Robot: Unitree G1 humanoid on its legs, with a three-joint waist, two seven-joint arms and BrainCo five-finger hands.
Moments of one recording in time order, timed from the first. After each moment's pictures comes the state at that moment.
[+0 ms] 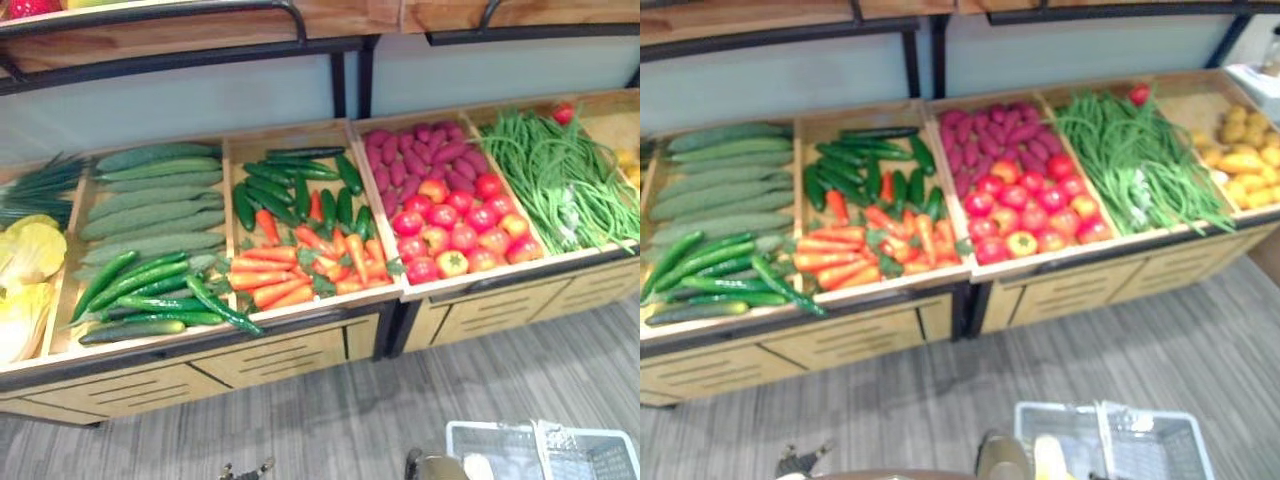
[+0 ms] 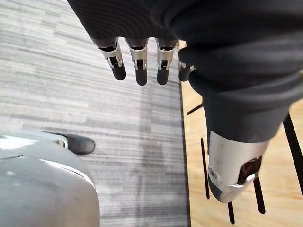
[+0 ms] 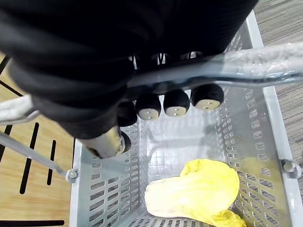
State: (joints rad) left arm 0.11 0.00 0.50 1.06 0.13 -0.09 0.27; right arm 0.18 -0.13 -0.54 1.04 -0.34 -0.08 -0.23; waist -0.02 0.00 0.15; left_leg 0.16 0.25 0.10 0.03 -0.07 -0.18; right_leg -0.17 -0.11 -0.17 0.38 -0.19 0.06
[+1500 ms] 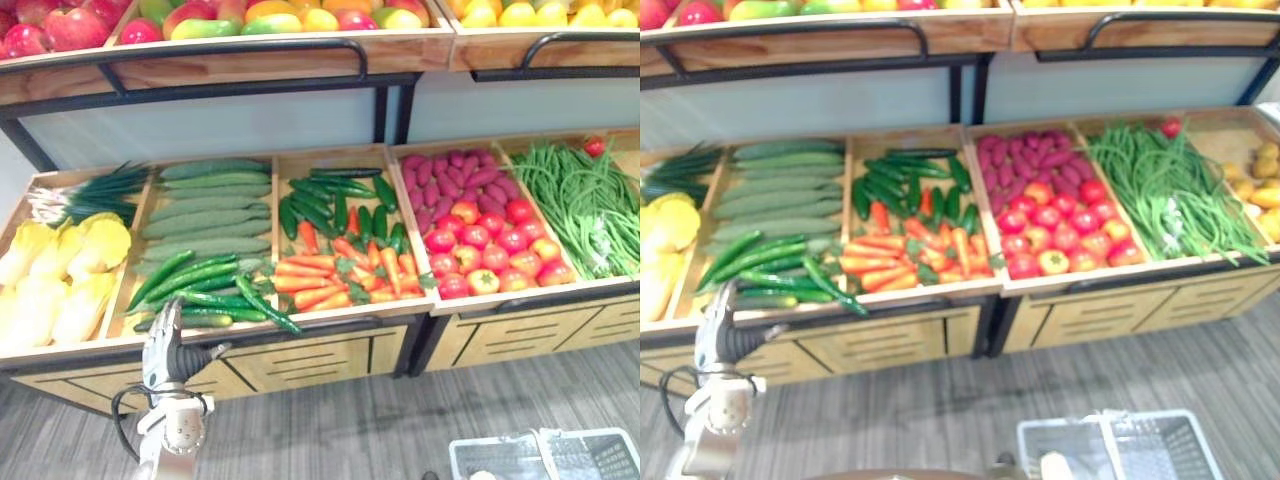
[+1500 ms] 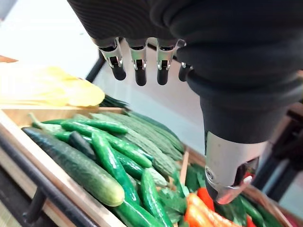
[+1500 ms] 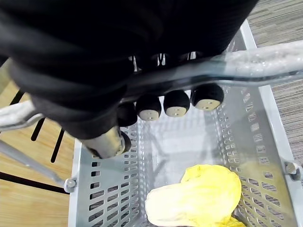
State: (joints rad) left arm 0.18 0.40 0.19 0.20 0.61 -0.17 0.41; right arm 0.22 -0.22 -0.46 1.07 -0.35 -0.12 -0.22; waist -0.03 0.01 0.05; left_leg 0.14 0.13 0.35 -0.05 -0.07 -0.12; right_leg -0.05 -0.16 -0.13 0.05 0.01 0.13
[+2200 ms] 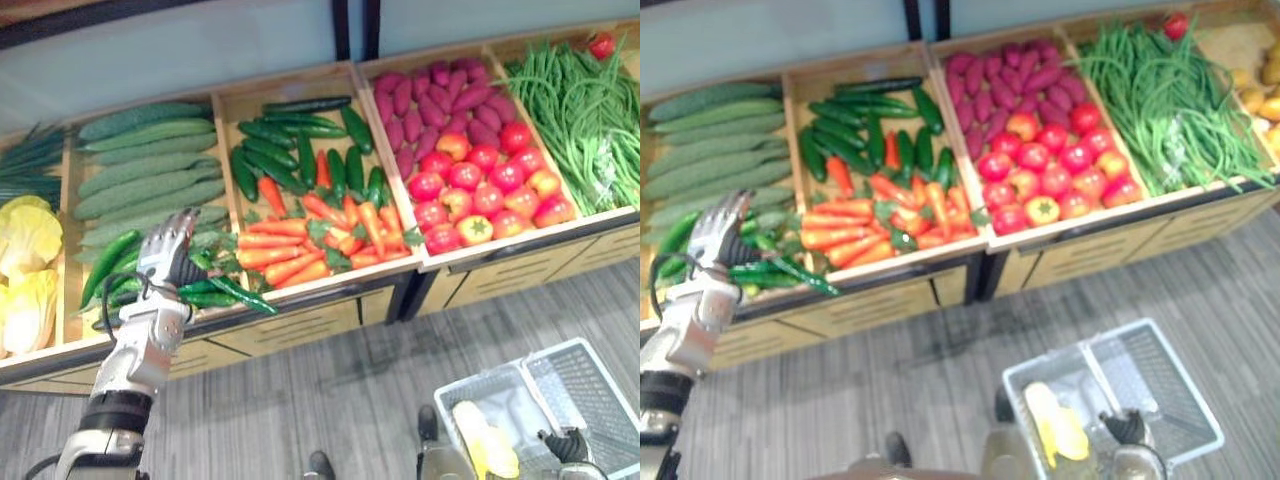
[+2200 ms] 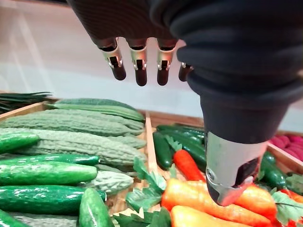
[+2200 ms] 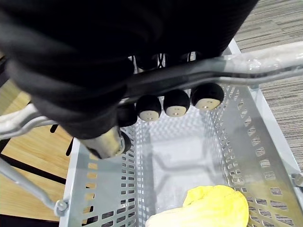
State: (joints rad) left arm -0.31 0.72 0.00 0.44 0.68 -0.11 0.33; right arm 0.11 -0.27 -0.37 0.86 -0.38 -0.13 -0.20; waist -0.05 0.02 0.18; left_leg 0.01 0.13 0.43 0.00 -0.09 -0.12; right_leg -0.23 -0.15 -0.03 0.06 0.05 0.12
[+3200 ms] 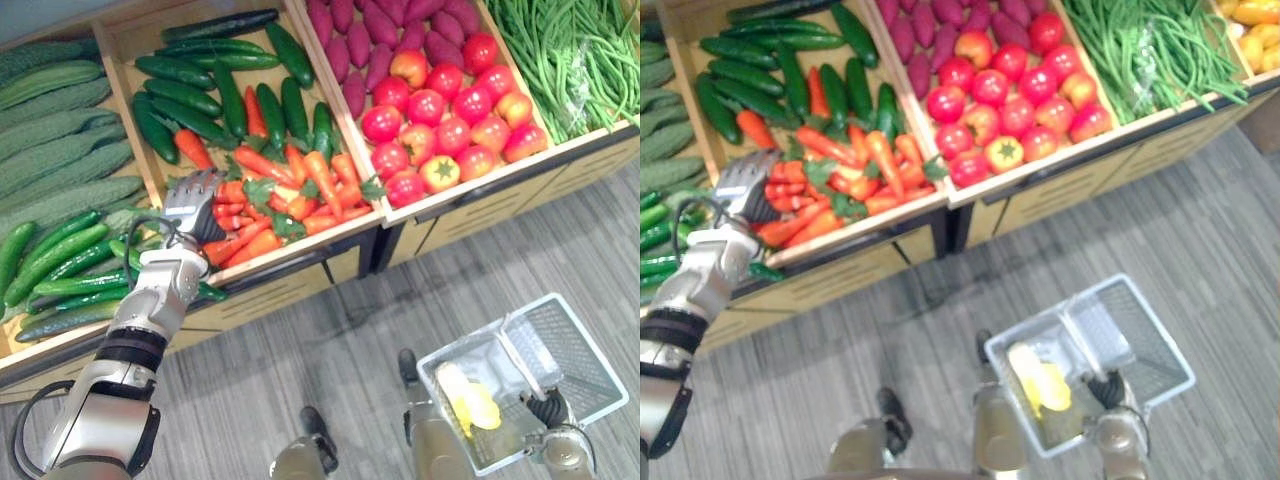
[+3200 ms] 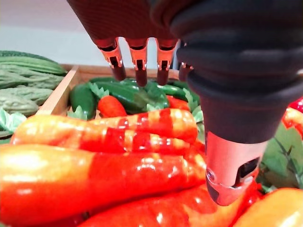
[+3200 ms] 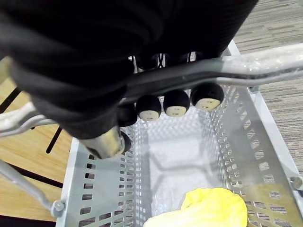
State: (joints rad) left arm -0.61 0.72 -0.21 0.65 0.73 -0.10 0.34; right arm 0.08 -0.27 -0.28 0.74 -0.38 -0.14 -0.21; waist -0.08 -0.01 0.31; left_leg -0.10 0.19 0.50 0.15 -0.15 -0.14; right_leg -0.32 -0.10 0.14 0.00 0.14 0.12
